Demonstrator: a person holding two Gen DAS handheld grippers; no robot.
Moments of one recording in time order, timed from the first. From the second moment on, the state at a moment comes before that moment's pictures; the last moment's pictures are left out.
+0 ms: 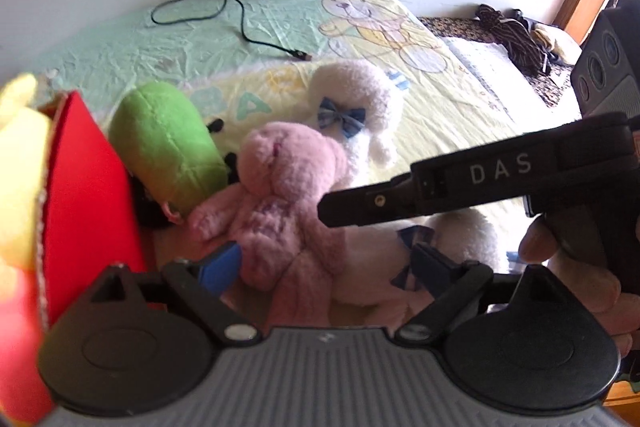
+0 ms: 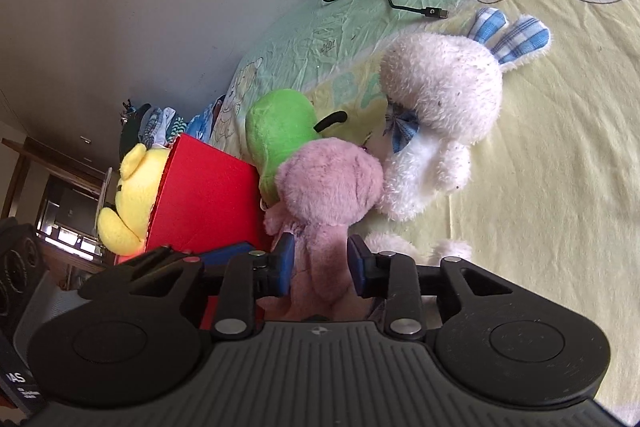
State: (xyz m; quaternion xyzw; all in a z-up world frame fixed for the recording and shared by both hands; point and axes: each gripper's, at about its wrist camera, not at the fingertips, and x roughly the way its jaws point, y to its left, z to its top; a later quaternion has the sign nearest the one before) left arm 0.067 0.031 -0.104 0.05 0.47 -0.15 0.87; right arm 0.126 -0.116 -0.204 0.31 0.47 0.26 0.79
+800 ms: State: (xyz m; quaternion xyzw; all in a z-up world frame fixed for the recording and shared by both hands) left arm 0.065 0.042 -0.121 0.01 0.50 -0.17 0.85; right arm 0.106 -0.119 -0.208 0.34 0.49 0.28 0.75
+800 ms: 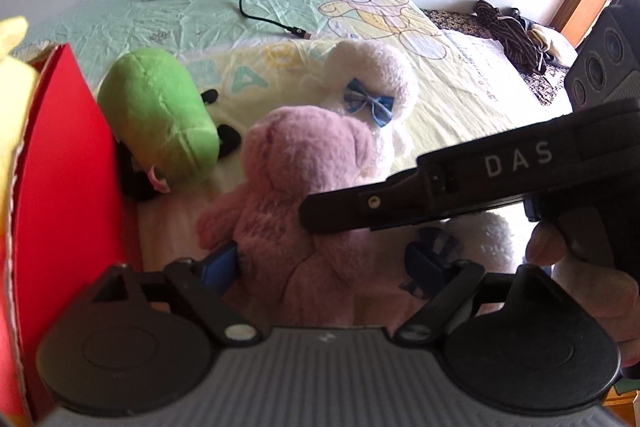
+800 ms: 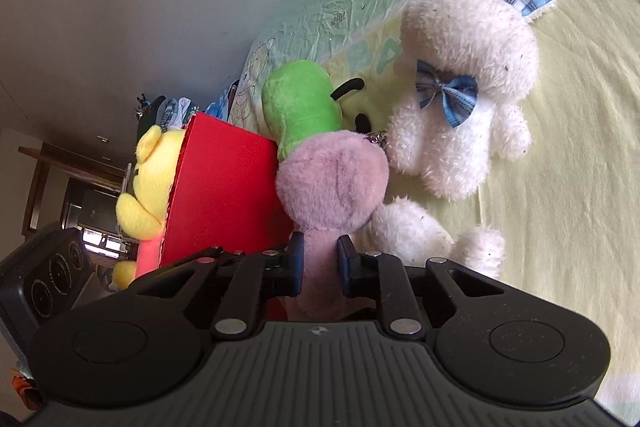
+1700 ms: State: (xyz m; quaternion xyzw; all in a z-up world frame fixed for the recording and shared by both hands) left arm -0.007 0.076 -0.130 -0.04 0.53 -0.14 0.84; right arm 0.039 -0.046 -0.188 0.19 0.49 0.28 0.81
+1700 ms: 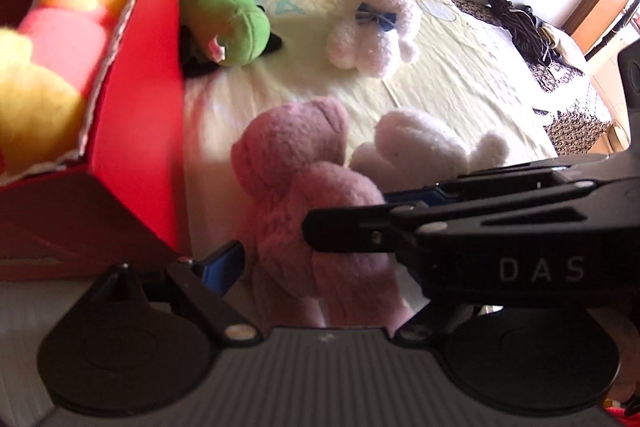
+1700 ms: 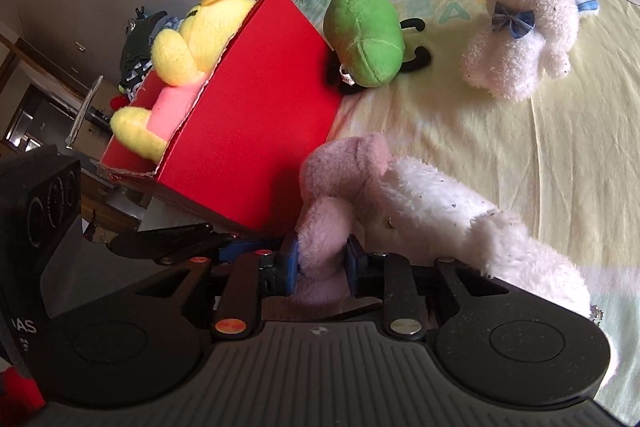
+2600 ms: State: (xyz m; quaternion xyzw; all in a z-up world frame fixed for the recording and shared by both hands) left arm -0.040 0.079 -0.021 -0.01 0.38 -0.25 0.89; right arm -0.007 -0.057 -0.089 0.22 0.35 0.26 0.87
